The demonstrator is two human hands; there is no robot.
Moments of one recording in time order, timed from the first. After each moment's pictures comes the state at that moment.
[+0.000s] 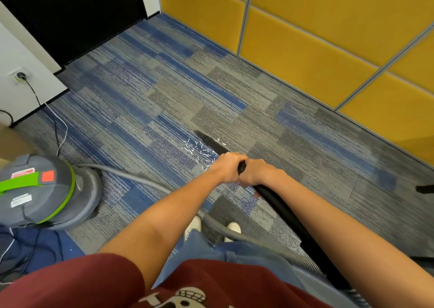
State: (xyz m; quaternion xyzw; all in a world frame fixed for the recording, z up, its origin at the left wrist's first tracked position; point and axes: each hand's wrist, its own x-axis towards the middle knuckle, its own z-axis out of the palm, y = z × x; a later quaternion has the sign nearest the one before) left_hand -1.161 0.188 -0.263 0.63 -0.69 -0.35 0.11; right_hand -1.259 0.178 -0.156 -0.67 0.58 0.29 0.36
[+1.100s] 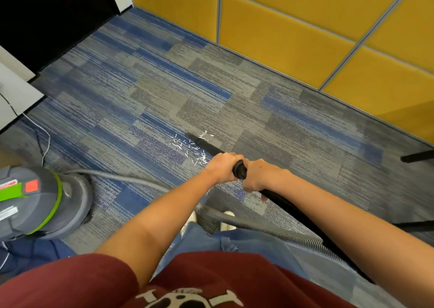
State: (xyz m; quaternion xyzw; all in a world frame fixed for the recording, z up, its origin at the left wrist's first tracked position) left_hand -1.211 0.197 -0.272 0.58 -0.75 -0.31 0.04; right_hand -1.327 0.201 -0.144 -0.68 0.56 0.31 0.35
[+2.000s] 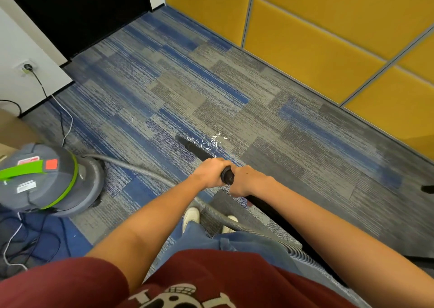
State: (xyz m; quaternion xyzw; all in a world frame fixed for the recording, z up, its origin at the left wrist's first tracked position) left_hand -1.161 0.225 -0.274 0.64 -0.70 -0.32 0.03; right_hand -1.281 0.210 -0.155 -0.73 0.50 0.32 0.35
